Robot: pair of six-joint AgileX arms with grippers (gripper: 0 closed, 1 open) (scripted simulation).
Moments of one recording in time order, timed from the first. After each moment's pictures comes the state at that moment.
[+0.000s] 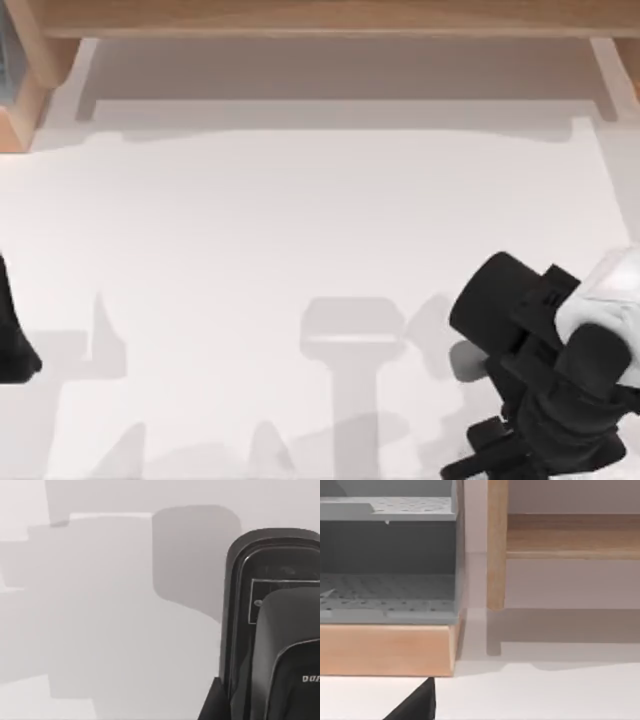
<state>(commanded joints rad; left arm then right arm) 0.00 0.00 0.00 0.00 0.00 0.00 0.79 1.54 0.81 -0.84 0.00 0.43</state>
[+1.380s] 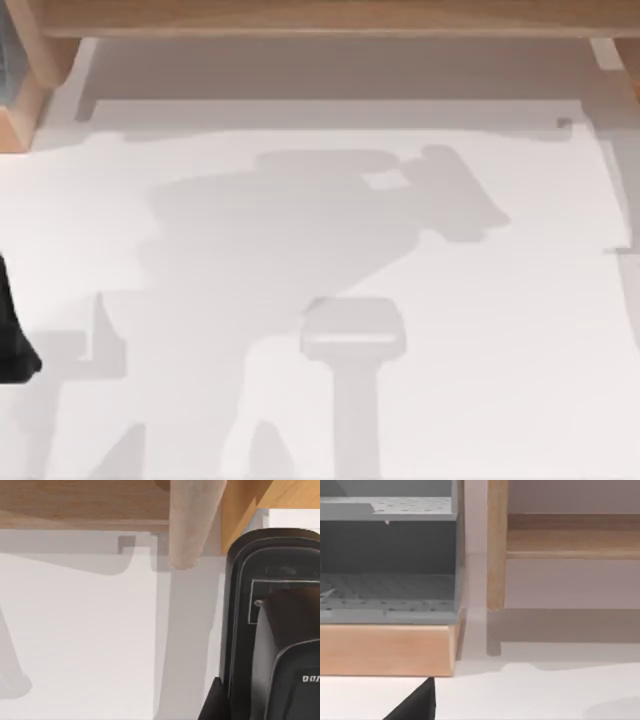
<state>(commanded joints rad) 0.00 0.00 0.00 0.00 0.00 0.00 -0.13 1.96 2.08 -1.18 -0.08 -0.10</state>
